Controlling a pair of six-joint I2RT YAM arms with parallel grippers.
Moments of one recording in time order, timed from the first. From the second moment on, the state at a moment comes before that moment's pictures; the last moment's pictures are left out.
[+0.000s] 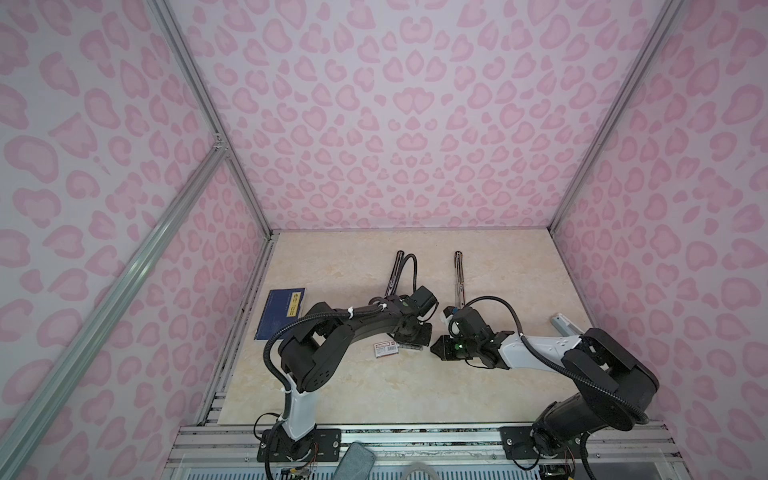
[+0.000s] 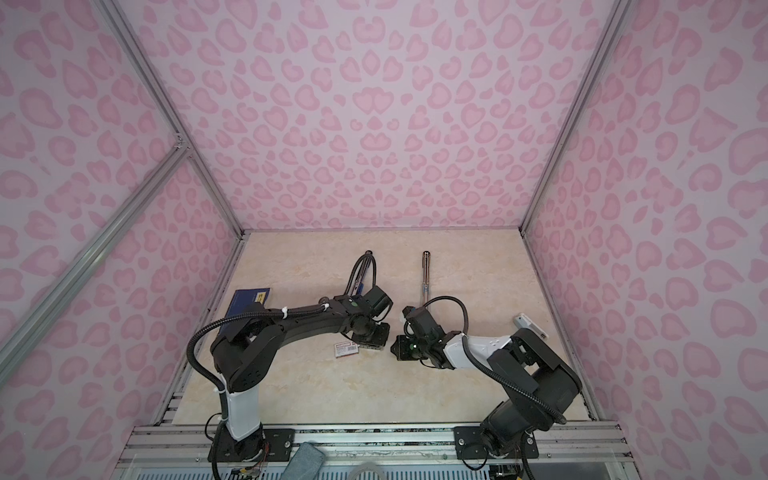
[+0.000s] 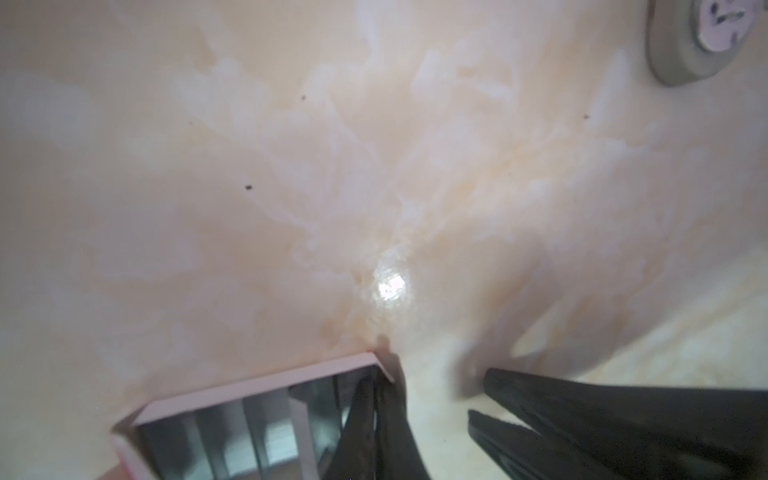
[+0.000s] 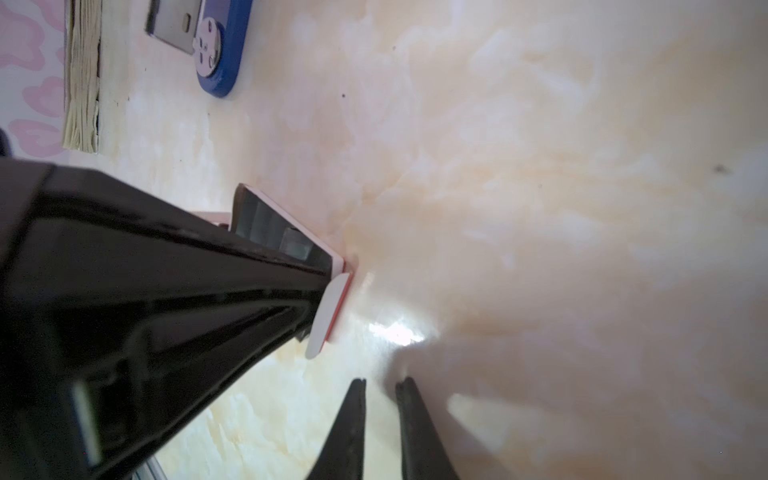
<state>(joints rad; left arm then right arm) -0.84 1.94 1.26 -0.59 0.13 -0.57 0.66 1.55 0.57 0.06 -0.29 0.64</state>
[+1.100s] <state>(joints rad) -0.83 1.75 1.27 -0.69 0.09 -0.50 0.56 1.33 0.51 -0.01 -0.29 0.66</state>
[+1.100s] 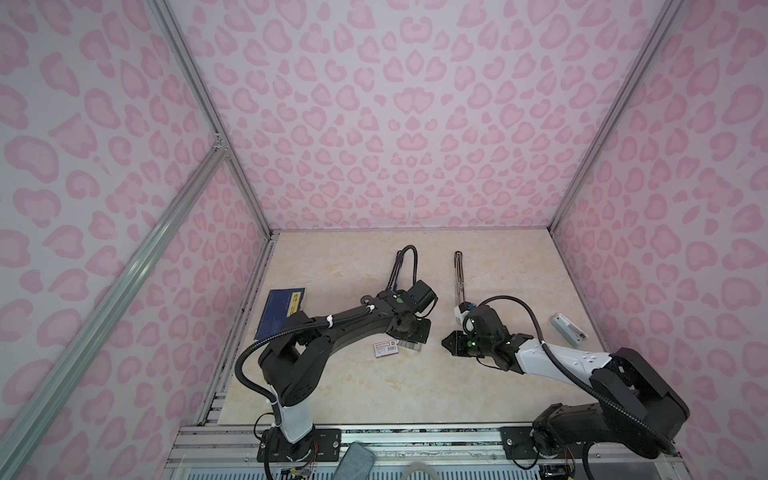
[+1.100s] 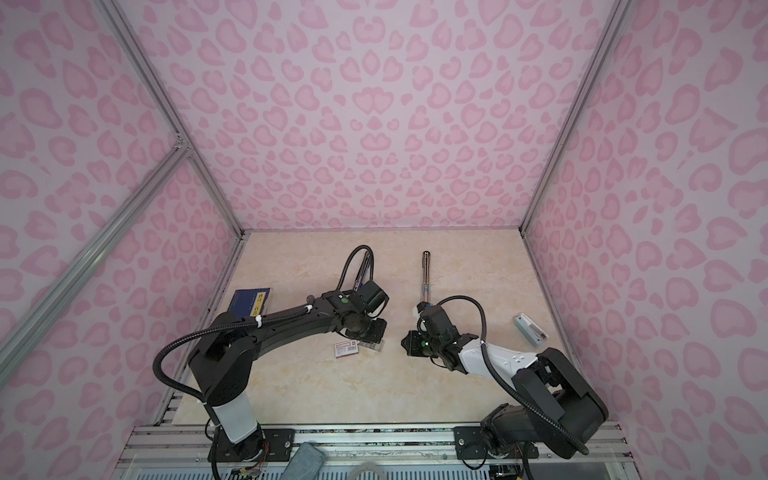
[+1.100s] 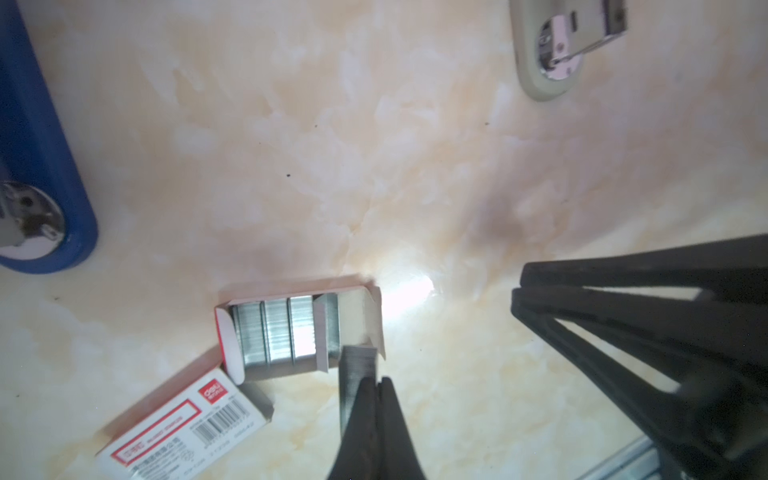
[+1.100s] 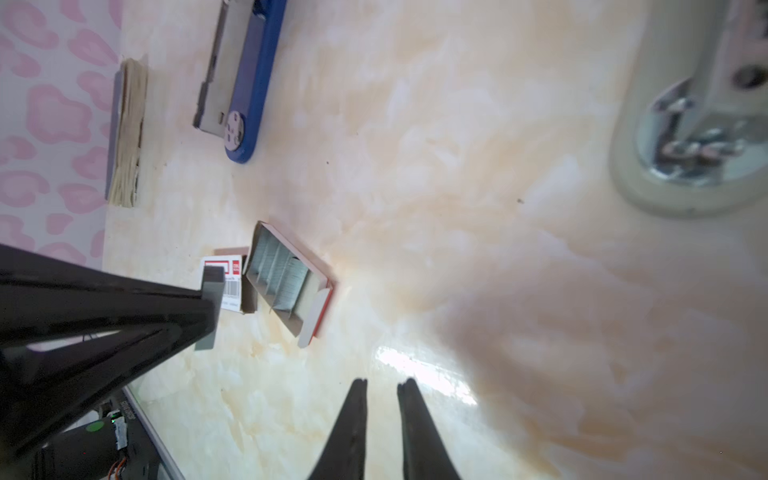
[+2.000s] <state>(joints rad) -0.66 1.35 1.13 -0.16 0.85 -0.42 0.24 1.06 0.48 0.73 -0.79 1.12</state>
